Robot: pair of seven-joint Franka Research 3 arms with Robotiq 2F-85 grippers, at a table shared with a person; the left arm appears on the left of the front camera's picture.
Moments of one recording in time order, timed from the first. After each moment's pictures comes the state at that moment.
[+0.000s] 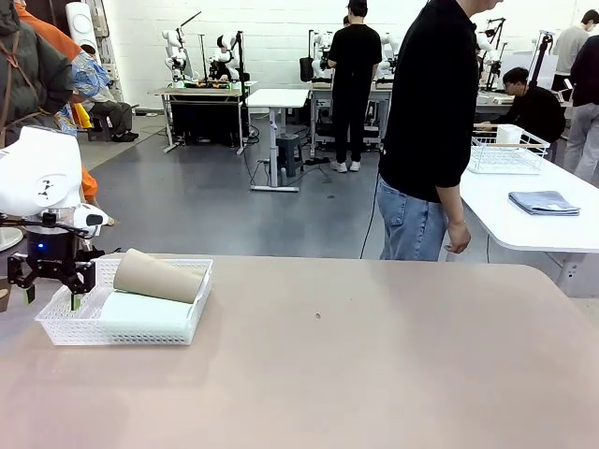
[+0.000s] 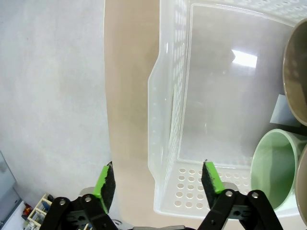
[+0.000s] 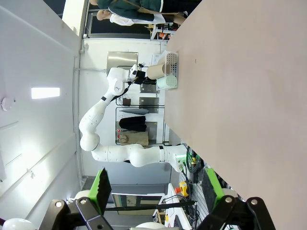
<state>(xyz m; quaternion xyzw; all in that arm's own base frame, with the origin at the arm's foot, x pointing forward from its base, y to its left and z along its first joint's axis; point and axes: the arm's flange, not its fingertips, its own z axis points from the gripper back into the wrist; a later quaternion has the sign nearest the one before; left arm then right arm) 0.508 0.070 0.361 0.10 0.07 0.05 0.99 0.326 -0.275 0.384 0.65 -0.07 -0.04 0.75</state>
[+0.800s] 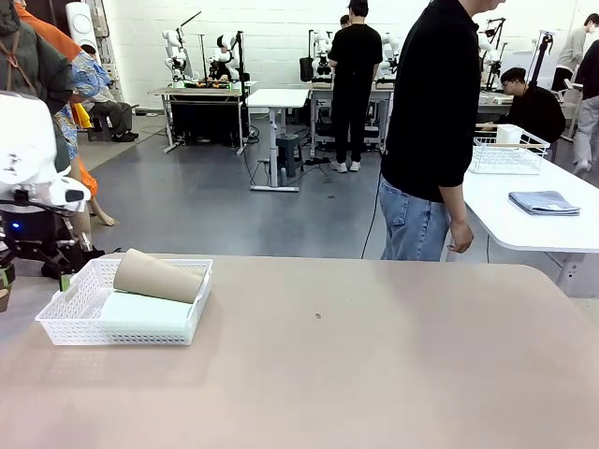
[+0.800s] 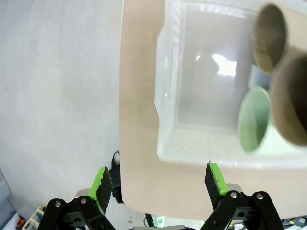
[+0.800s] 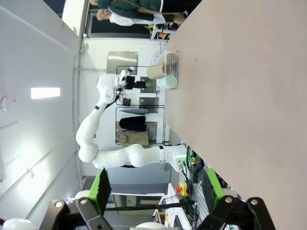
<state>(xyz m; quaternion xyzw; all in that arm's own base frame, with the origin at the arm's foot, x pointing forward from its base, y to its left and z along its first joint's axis) 0.457 0.061 0.432 0.09 0.01 0.05 0.99 0.326 -0.275 0.384 0.65 -0.07 -0.04 0.75</state>
